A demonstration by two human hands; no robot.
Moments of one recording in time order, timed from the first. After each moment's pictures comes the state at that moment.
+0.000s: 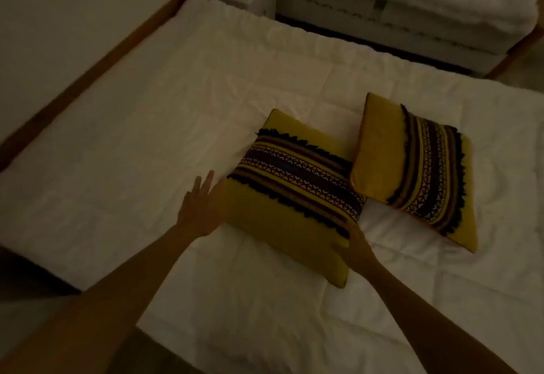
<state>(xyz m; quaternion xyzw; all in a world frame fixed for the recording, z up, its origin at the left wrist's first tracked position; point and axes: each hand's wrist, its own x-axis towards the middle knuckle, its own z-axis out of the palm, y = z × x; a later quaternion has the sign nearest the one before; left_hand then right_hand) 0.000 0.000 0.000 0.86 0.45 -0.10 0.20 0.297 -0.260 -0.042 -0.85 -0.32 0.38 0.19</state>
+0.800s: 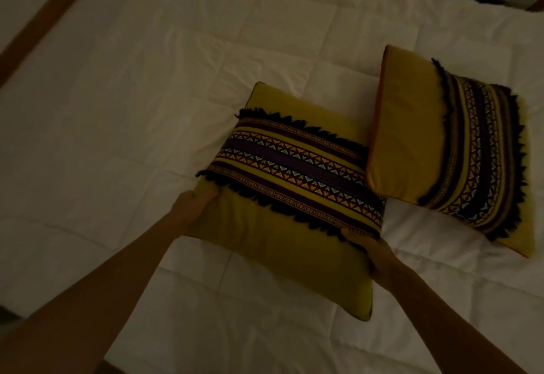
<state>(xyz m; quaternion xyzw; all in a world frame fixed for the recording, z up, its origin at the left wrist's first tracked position) 0.082 0.083 -0.124 0.48 0.70 -0.06 0.53 0.364 -0.223 -0.143 -0.68 0.11 0.56 0.46</state>
